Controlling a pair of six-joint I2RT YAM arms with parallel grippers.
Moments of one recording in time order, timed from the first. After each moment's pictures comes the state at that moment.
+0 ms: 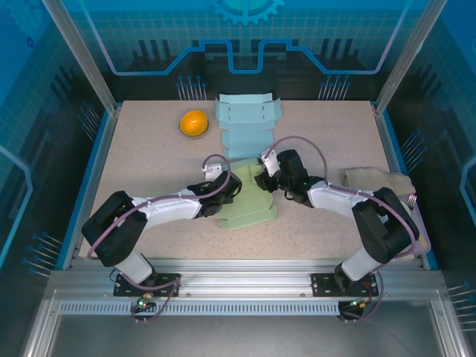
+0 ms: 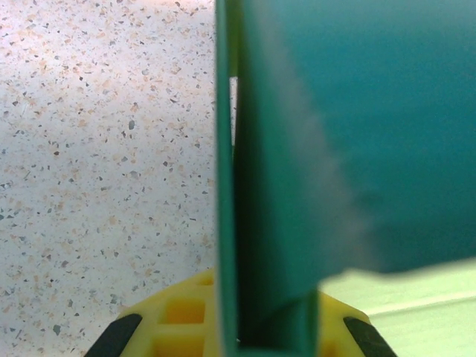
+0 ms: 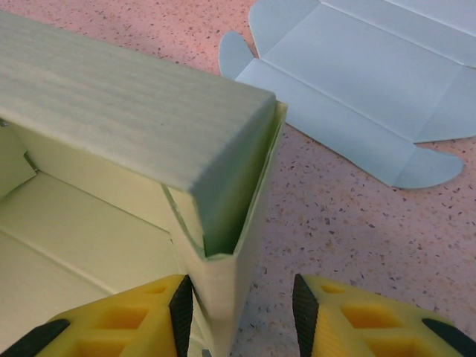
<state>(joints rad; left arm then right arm) -0.75 1.60 0.86 -0.27 -0.50 -0.83 0.54 1.58 0.81 0.12 -0.10 -0.06</state>
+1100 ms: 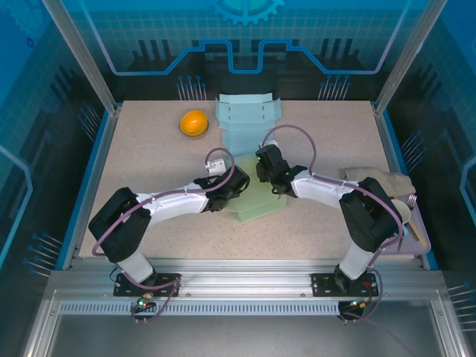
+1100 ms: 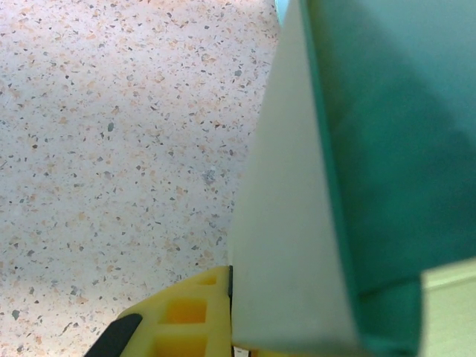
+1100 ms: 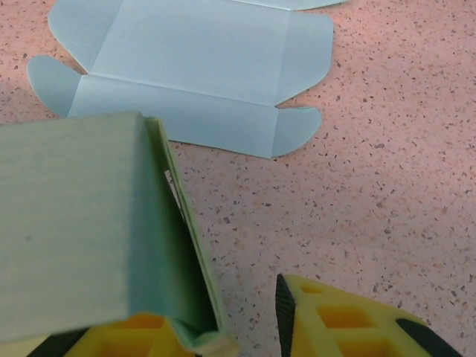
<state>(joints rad) -0.77 1.65 0.99 -0.39 -0.53 -0.97 0.63 1.71 1.03 -0.15 0.38 0.31</state>
